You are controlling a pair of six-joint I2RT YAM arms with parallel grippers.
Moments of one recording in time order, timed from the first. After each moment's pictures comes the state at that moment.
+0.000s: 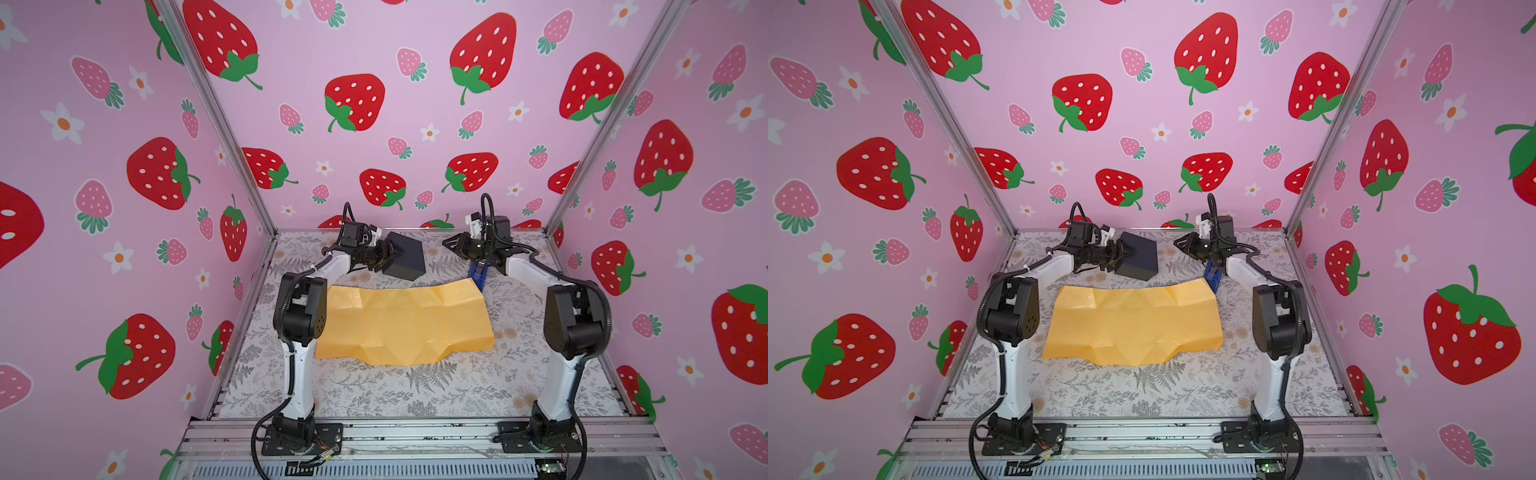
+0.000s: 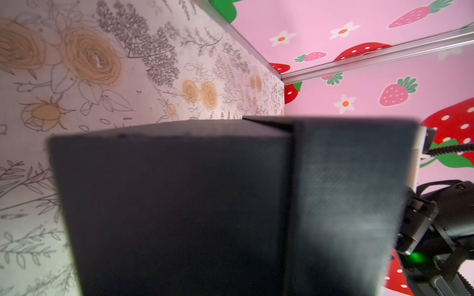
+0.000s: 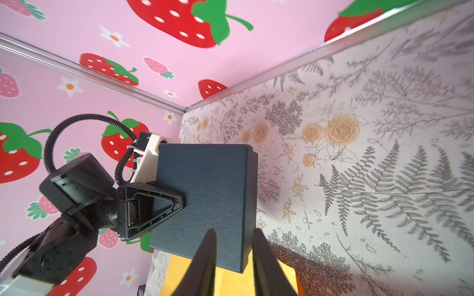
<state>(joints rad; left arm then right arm) -0.22 2.16 1.67 -0.22 0.81 -0.70 0.31 1.93 1.47 -0.04 -0.64 0.64</state>
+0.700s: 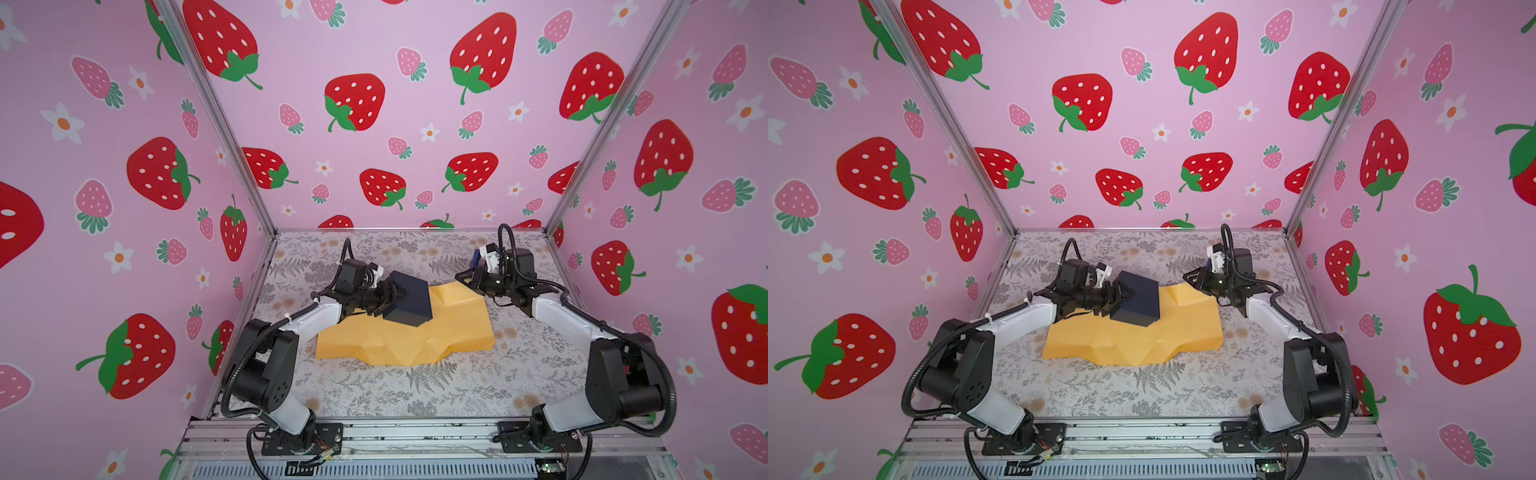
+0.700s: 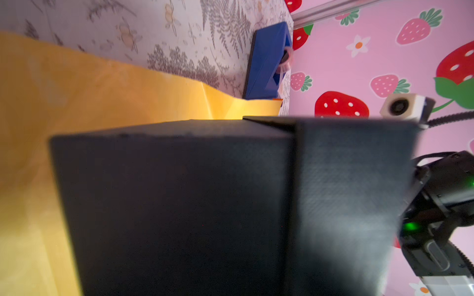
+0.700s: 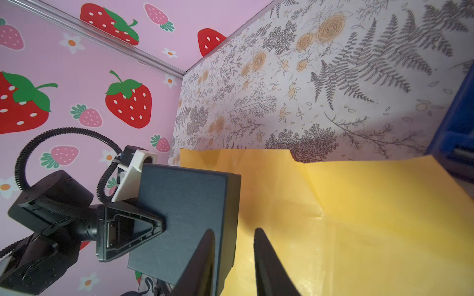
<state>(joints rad) -0.38 1.59 0.92 -0.05 0.69 -0.84 0.30 1.48 0.93 -0.05 -0.66 0.62</state>
